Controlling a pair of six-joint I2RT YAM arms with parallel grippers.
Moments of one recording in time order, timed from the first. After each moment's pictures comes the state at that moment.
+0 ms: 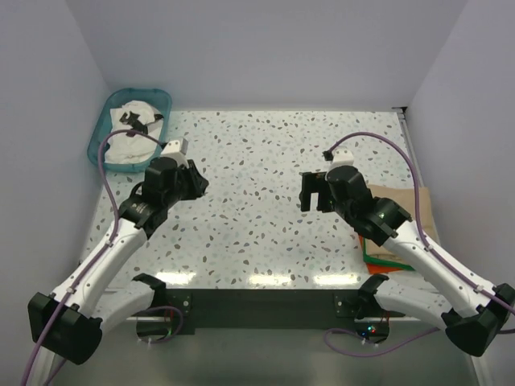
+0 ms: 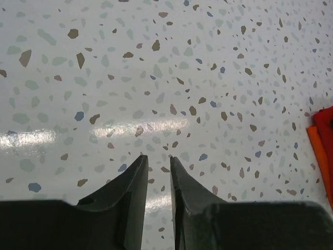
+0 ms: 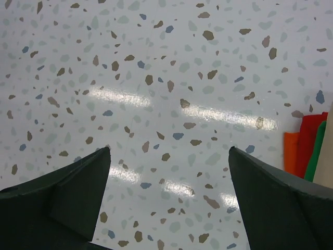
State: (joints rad) left arm -0.38 0.97 0.82 -0.36 -0.01 -0.45; right arm 0.71 0.99 0.99 -0.63 0.35 0.42
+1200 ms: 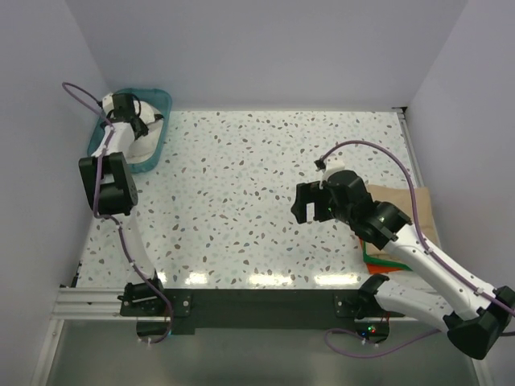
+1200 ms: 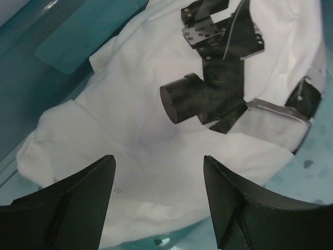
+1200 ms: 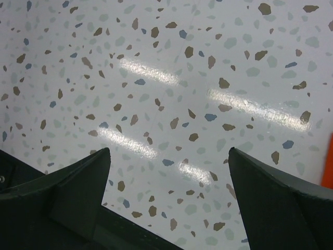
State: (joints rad) left arm 0.20 2.17 1.80 -0.38 -0.38 -0.46; right arm 0.71 0.95 0.94 -0.63 0.14 0.40
